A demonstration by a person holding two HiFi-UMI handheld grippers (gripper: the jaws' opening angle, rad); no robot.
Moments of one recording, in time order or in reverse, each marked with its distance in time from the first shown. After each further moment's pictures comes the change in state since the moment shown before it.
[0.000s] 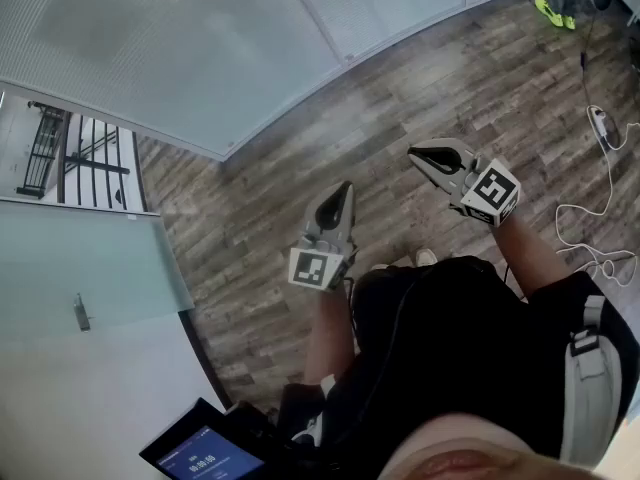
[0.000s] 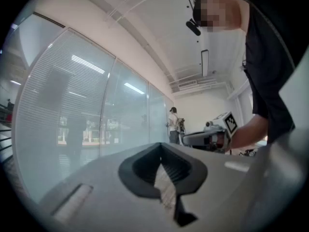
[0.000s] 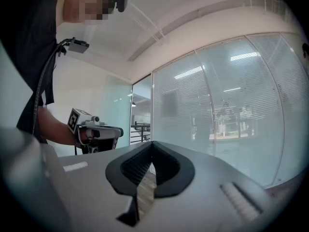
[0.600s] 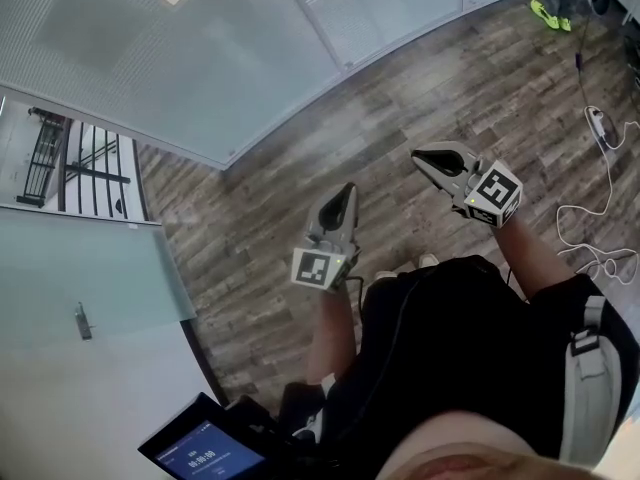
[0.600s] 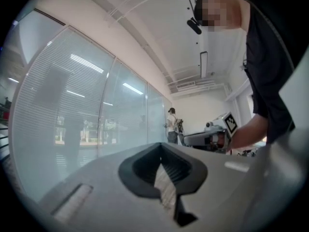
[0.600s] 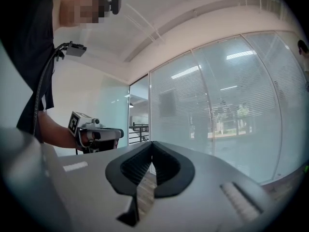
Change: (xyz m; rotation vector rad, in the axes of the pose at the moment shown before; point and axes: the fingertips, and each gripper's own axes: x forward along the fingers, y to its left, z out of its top) left arm 0.000 0.005 0.001 -0.009 -0.013 -0.027; right arm 0.000 0.001 -0.002 0.039 -0.007 -0.024
